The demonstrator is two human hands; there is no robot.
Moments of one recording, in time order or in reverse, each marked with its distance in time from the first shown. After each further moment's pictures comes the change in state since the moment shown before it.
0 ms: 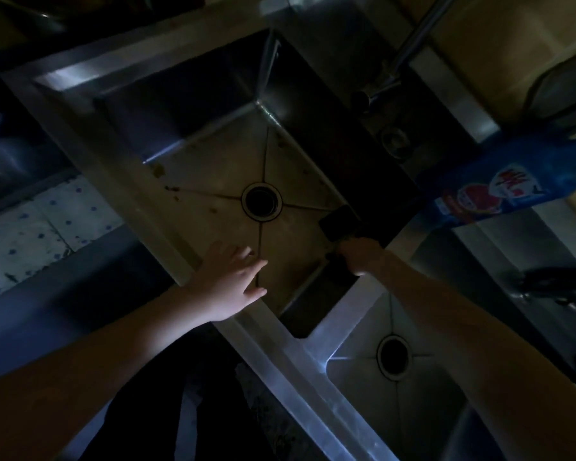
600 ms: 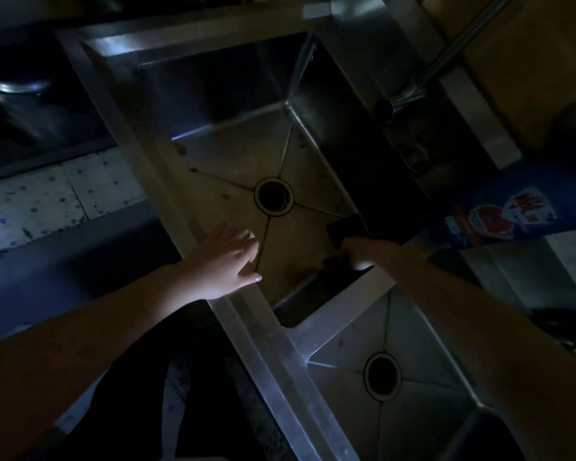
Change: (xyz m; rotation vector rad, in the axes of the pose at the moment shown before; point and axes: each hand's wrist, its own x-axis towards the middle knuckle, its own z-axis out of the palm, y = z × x) left_hand -0.014 0.010 0.007 -0.056 0.254 0.021; right_hand 0.009 0.012 -0.014 0.054 -0.130 -0.155
